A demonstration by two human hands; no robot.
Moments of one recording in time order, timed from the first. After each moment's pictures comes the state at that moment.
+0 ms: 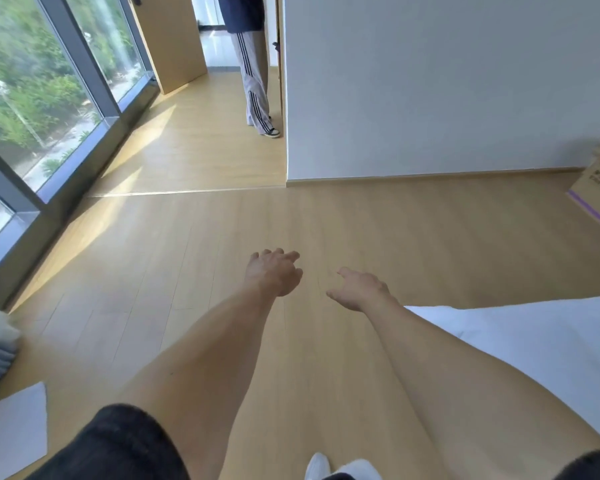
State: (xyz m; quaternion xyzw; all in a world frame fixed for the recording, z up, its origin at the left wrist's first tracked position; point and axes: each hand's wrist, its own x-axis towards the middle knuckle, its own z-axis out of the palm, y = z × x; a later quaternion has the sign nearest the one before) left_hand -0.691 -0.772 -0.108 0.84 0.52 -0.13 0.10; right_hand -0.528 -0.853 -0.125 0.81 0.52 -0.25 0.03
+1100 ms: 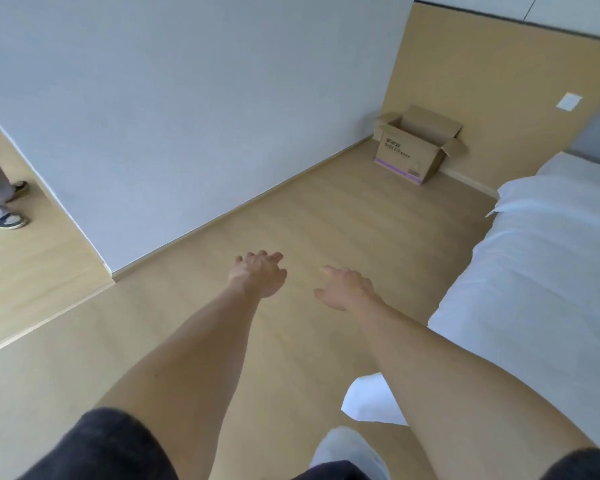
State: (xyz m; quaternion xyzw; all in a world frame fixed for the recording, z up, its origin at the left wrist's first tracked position) left_hand -0.296 -0.376 -0.119 0.96 0.23 -0.15 0.10; right_hand -0.227 -0.545 -0.107 0.95 0.24 -0.22 -0.01
